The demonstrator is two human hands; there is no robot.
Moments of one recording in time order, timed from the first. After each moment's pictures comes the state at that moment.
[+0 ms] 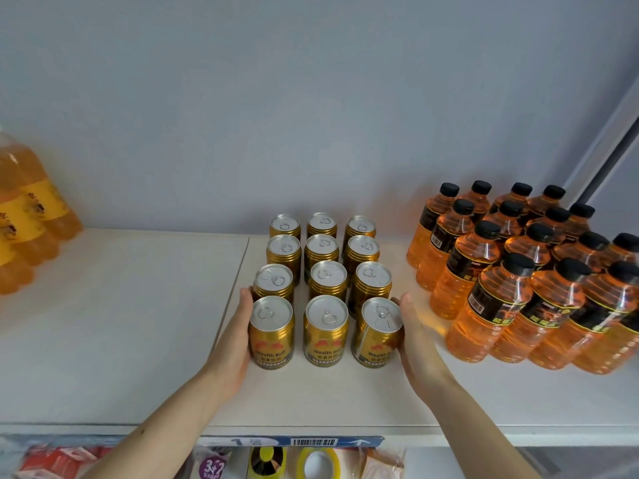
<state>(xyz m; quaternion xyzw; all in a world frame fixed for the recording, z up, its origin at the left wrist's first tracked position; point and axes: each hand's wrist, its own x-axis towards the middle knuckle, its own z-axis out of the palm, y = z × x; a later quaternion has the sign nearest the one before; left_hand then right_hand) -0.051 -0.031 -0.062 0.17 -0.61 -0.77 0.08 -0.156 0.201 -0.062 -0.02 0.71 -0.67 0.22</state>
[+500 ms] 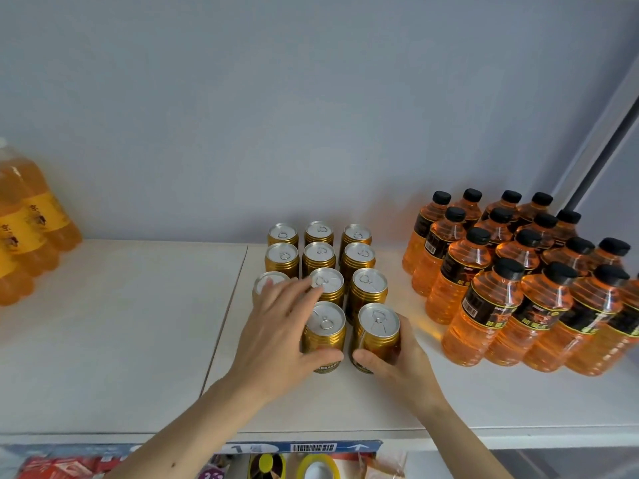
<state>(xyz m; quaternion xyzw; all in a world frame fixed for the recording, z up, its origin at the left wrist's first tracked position) -0.052 0.008 -0.022 -0.02 -0.95 -0.14 0.26 -0.137 0.212 -0.070 -0.18 0.81 -0.55 0.09</state>
